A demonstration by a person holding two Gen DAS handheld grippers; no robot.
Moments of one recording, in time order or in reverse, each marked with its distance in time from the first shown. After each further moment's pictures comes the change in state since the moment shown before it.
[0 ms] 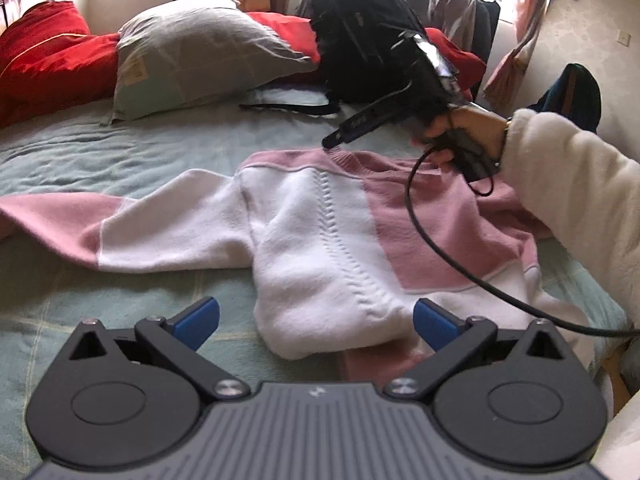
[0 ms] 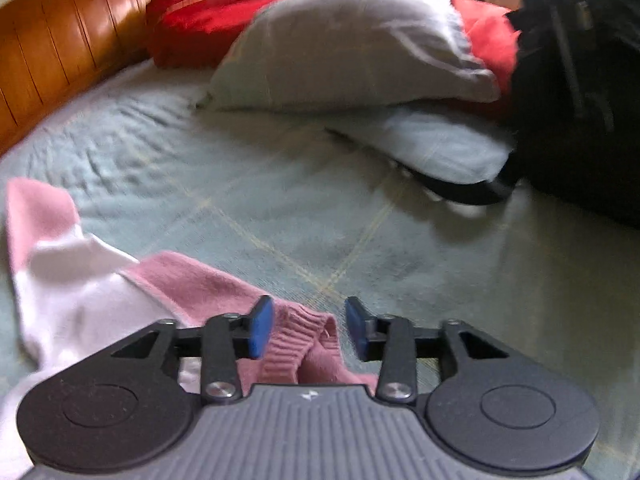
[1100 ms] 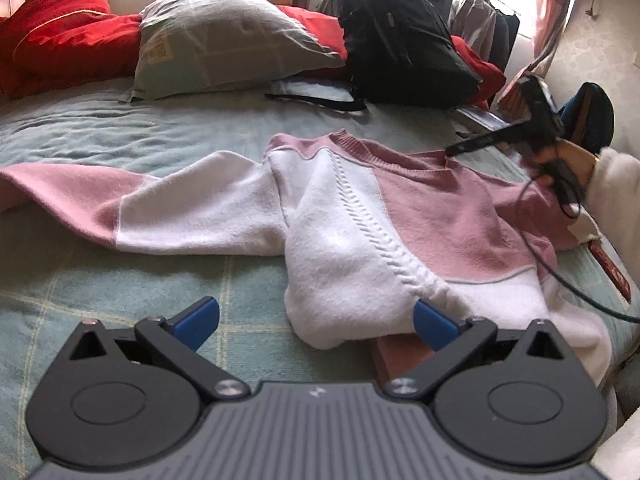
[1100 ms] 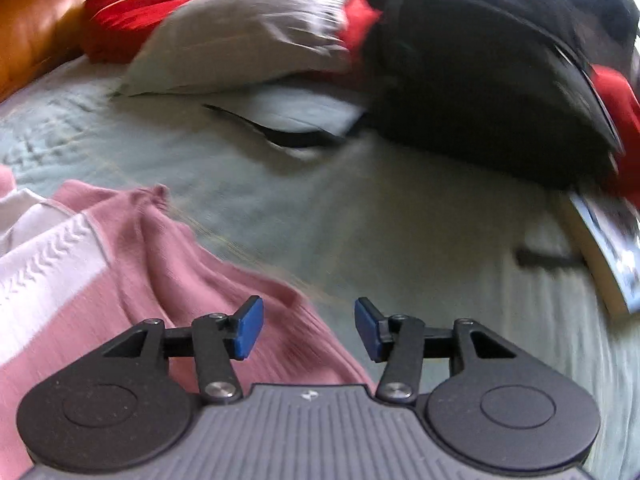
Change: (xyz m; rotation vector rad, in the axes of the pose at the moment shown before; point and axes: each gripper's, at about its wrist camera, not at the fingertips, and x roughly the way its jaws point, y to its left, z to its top) left arm 0.010 0.029 -0.008 -0.071 0.001 -0.001; right arm -0.090 -0.088 -0.077 0.091 -0.002 -0.206
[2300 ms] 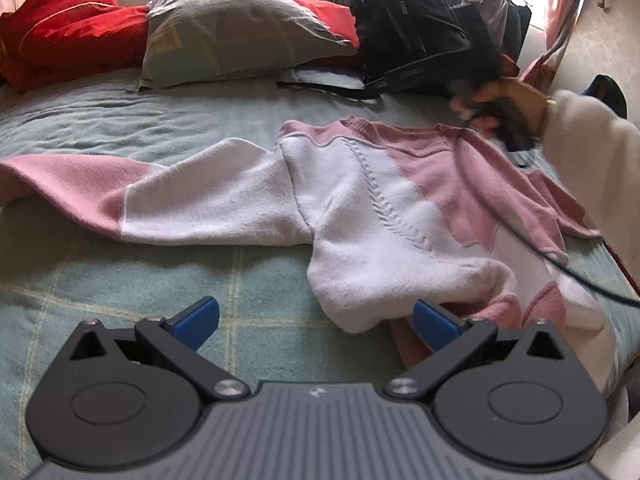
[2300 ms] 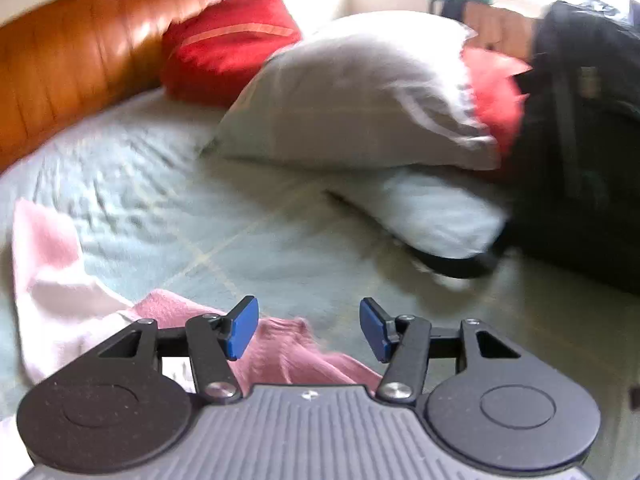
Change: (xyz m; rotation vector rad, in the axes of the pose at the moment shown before) left arm 0.010 0.004 -0.002 -0.003 0.024 0.033; right arm 0.063 0.105 0.089 -0.158 -0.120 0.240
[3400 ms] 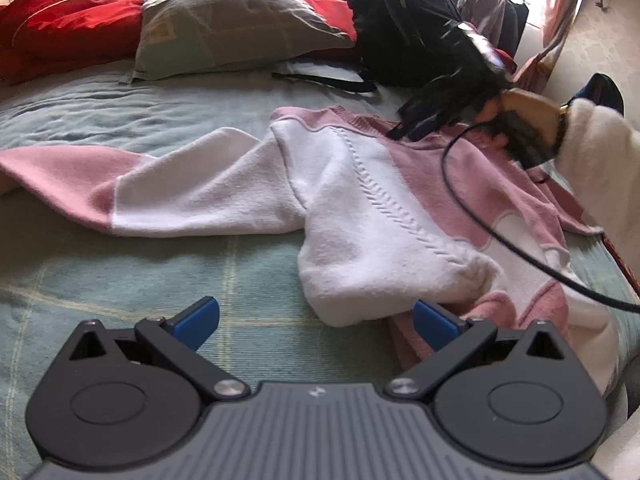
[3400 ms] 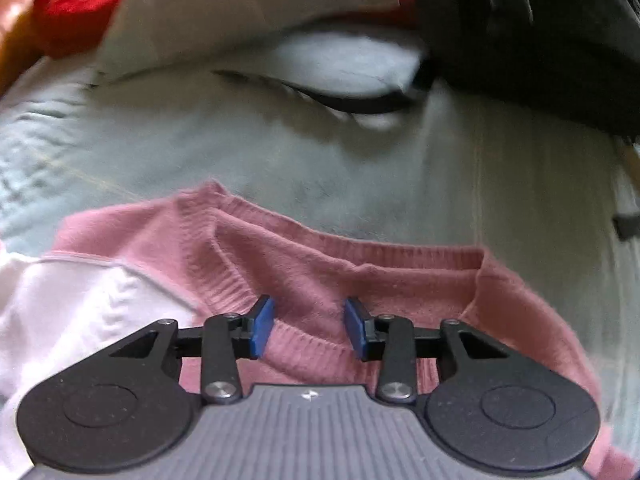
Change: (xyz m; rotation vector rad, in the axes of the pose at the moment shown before) left arm 0.011 0.000 -0.004 -0.002 0.013 -0.015; right arm 0.025 -0.029 -0.036 0.324 0.279 -0.222
